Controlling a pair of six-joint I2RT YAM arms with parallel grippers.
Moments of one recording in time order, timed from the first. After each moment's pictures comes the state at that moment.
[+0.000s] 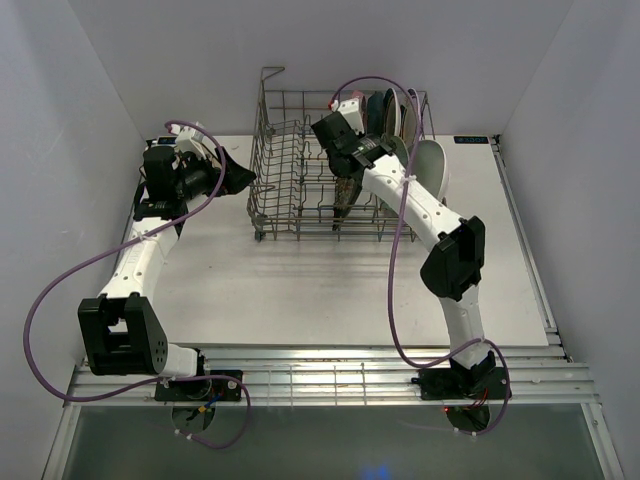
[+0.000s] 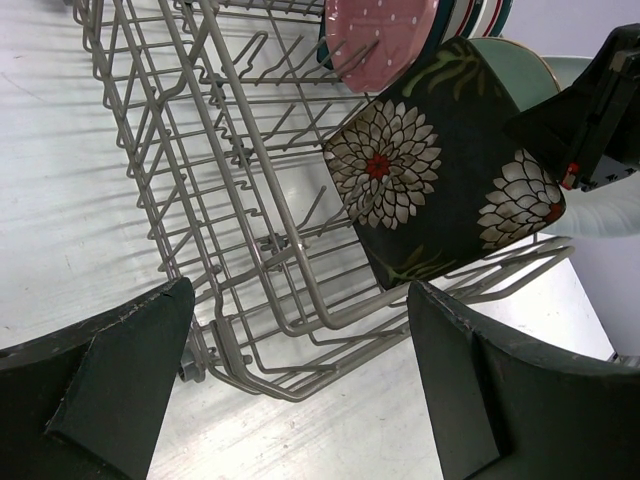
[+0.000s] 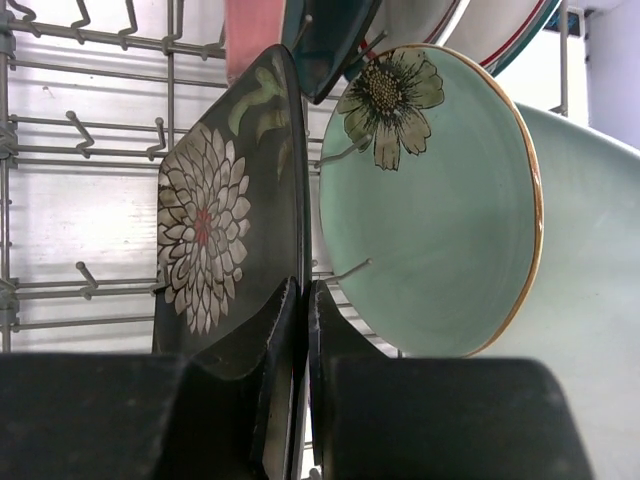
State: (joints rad) left arm 0.02 1.40 1.12 -0.03 0.63 -0.33; right arm 0.69 2.12 2.23 -0.94 0.71 0.25
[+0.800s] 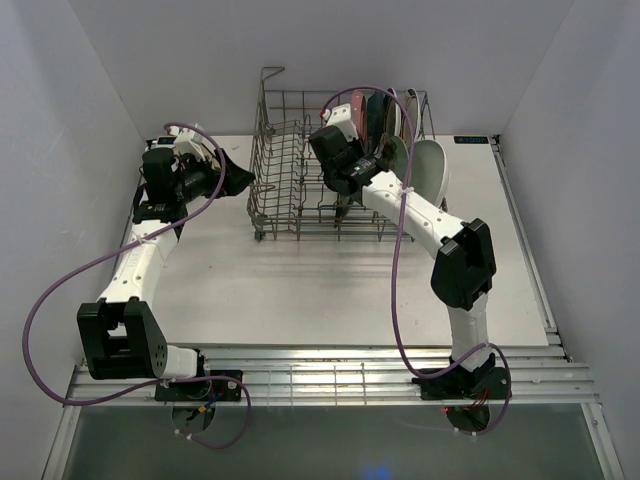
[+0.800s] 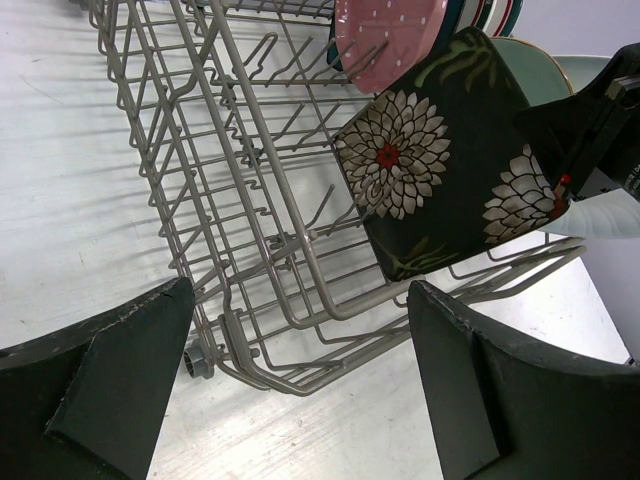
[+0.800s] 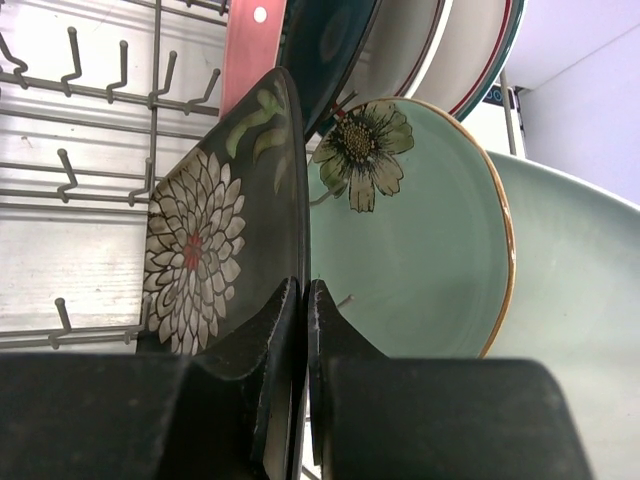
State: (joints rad) left arm 0.02 1.38 1.10 -0.04 0.61 -0.31; right arm 0.74 2.00 1.91 -0.54 0.87 0.07
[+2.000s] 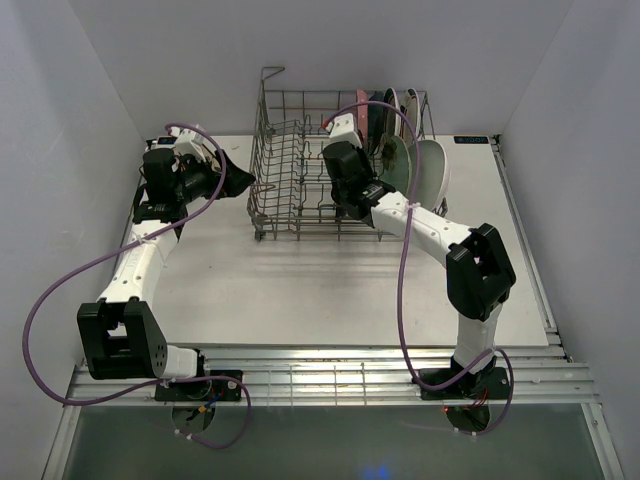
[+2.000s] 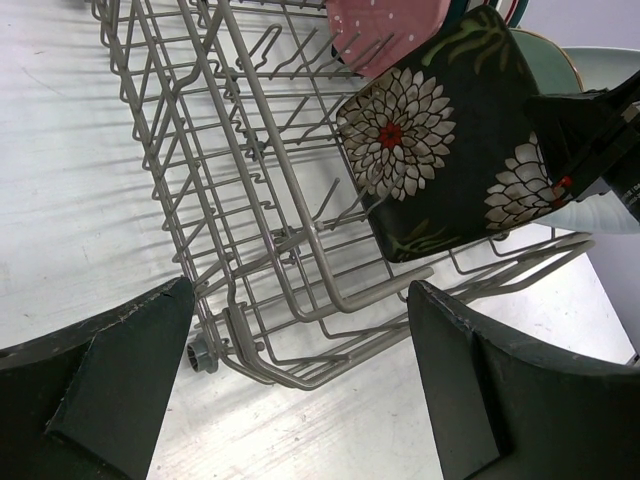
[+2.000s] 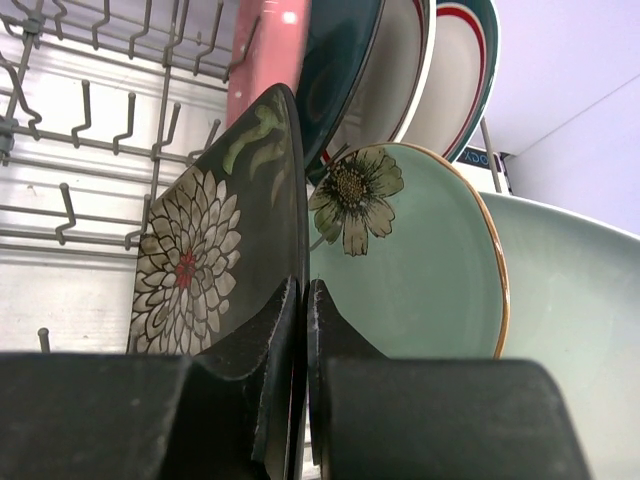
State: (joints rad) left arm 0.02 1.38 1.10 -0.05 0.61 -0.30; right arm 0.73 1.87 1.55 -0.02 0.87 -0.16
